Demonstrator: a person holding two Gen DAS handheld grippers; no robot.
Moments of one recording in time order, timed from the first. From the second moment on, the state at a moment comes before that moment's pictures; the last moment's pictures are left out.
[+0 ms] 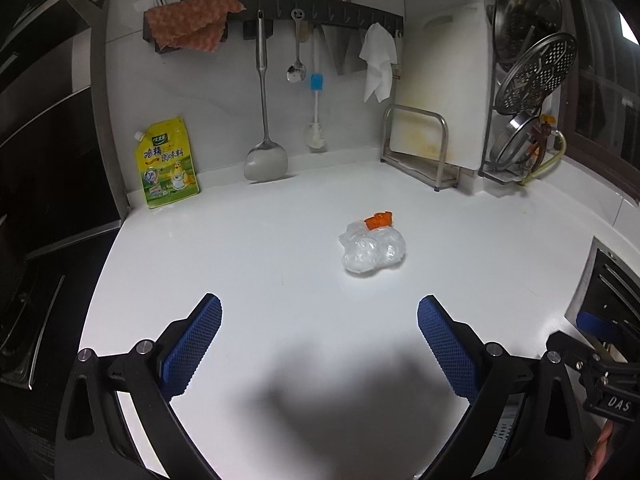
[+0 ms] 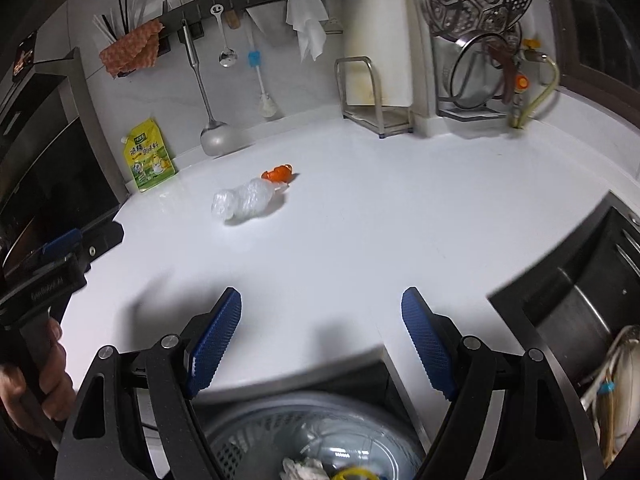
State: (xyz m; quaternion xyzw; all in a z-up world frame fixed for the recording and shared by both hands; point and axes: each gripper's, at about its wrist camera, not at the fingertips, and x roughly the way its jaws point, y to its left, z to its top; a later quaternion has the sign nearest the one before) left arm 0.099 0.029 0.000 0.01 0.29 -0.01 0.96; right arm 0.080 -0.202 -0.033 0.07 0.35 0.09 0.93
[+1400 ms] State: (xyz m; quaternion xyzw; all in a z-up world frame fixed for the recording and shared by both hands) left arm 0.201 0.048 -0.031 0.01 0.34 0.01 0.94; right arm 0.355 -0.106 -0.071 0.02 0.46 0.15 0.88
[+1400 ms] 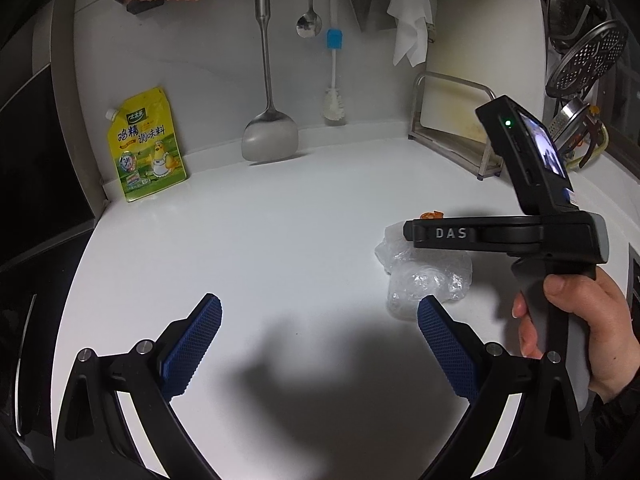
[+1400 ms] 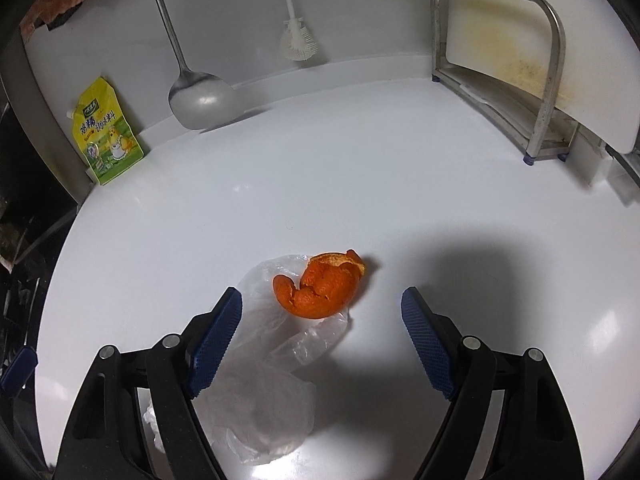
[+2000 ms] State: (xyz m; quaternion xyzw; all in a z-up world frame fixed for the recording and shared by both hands) left arm 0.208 0.037 -0.033 0.00 0.35 0.00 0.94; right arm 0.341 -0.128 -0.055 0.03 0.42 0.16 0.89
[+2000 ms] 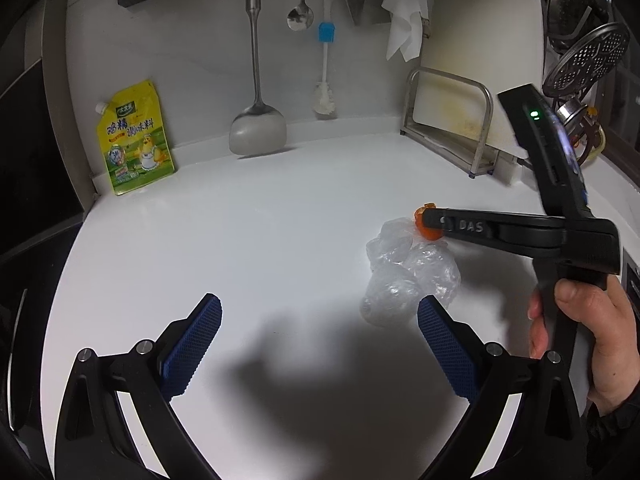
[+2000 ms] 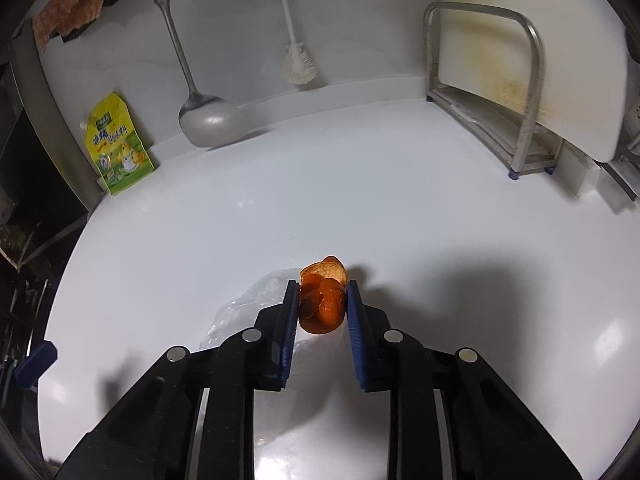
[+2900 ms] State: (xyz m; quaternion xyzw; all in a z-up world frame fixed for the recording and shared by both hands) left arm 0.261 -0.026 -0.058 0.03 0.41 -0.04 0.91; right arm 0.269 -0.238 -0.052 0.11 0.40 0.16 0.90
